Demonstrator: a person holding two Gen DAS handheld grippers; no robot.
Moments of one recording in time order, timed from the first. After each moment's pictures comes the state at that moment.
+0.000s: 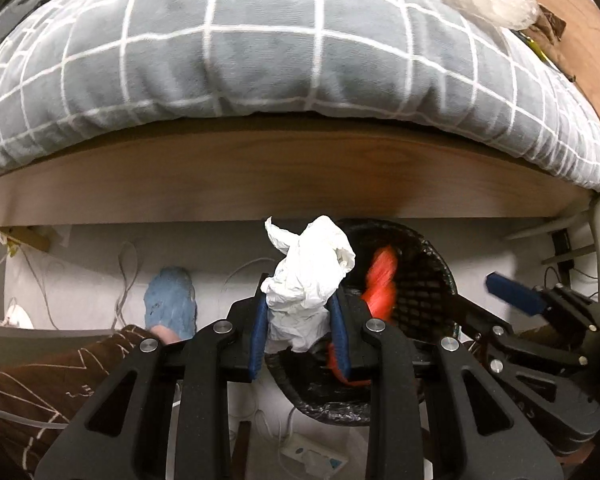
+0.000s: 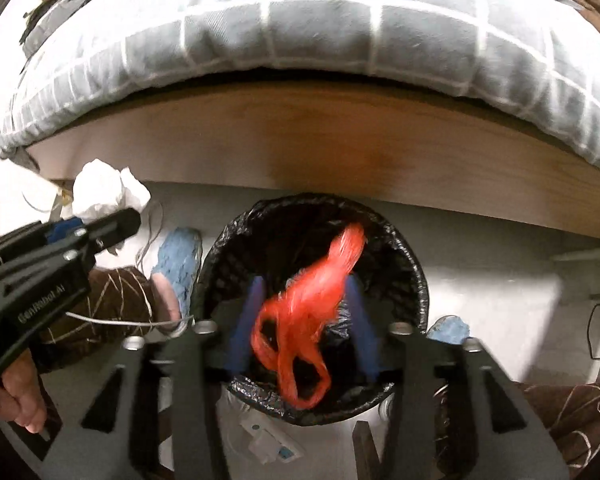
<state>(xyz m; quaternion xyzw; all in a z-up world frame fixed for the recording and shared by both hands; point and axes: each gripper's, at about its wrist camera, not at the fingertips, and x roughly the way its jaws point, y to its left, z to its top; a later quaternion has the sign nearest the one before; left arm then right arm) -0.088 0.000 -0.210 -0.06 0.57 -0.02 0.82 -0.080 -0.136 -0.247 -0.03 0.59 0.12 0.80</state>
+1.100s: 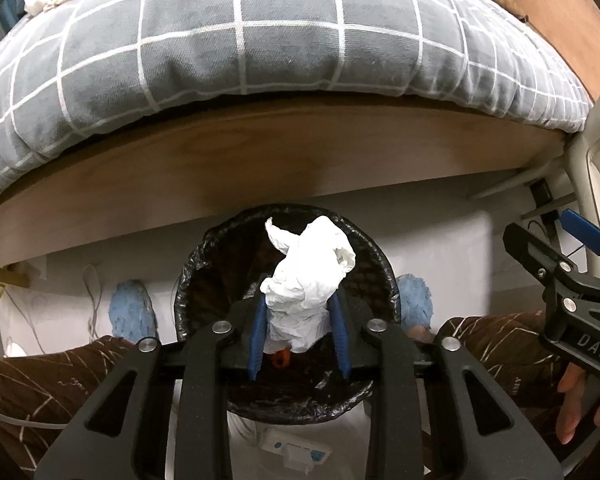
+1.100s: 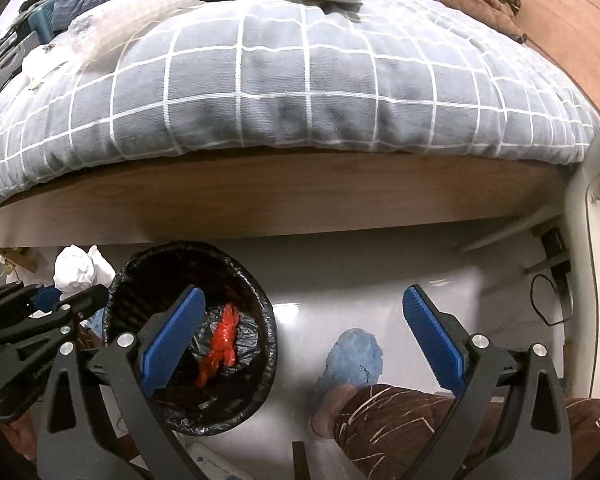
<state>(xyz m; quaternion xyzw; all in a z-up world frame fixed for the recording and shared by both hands) -0.089 -0.116 -0.205 -0.01 0.59 -0.09 0.80 -0.094 -0.266 -0.208 -0.02 0.53 -0.02 0.85</state>
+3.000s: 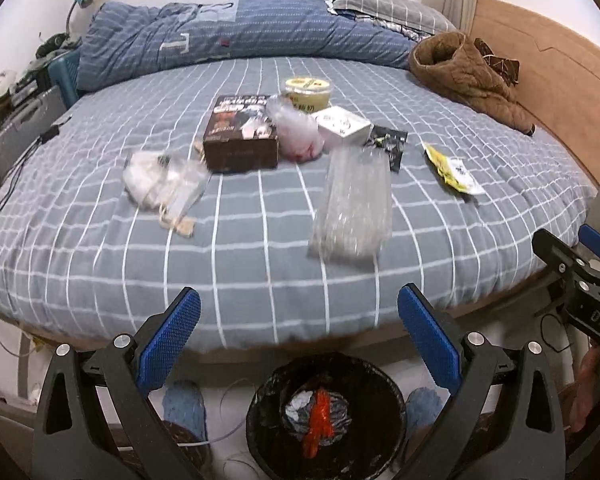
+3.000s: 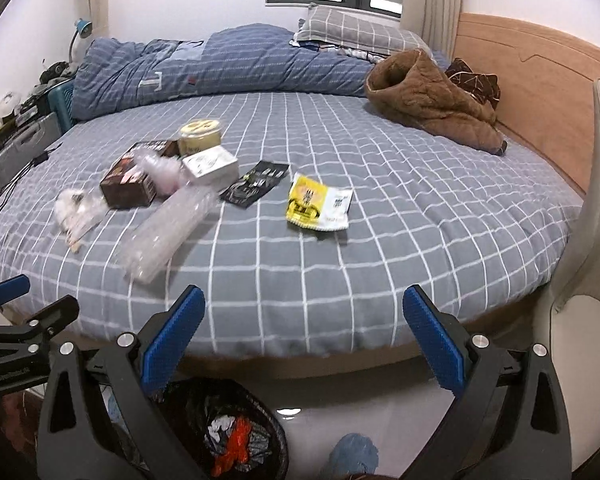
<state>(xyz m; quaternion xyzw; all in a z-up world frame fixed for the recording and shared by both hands) -0.038 -0.079 -0.041 0.00 0.42 -0.02 0.91 -0.034 -0.270 -0.058 0.00 0.36 -0.01 0.93</state>
